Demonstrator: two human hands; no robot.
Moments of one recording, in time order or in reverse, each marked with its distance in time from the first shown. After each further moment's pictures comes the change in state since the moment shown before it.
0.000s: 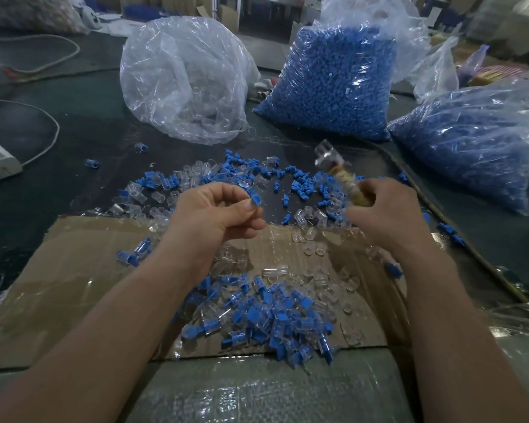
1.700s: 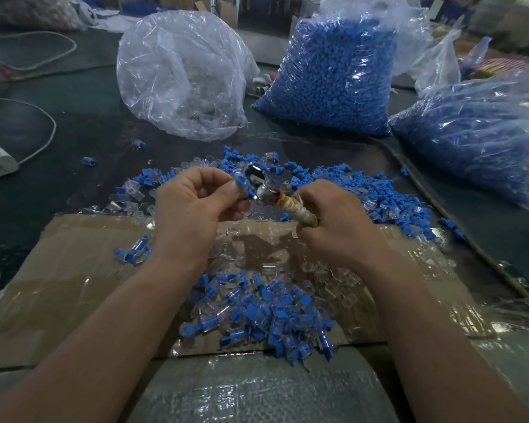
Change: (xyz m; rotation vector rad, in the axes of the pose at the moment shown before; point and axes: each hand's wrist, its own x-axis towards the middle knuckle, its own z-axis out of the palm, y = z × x) left_hand -0.003 0.001 0.002 0.109 0.217 0.233; right_hand -0.019 -0.038 0.026 -0.025 -0.212 -0.377
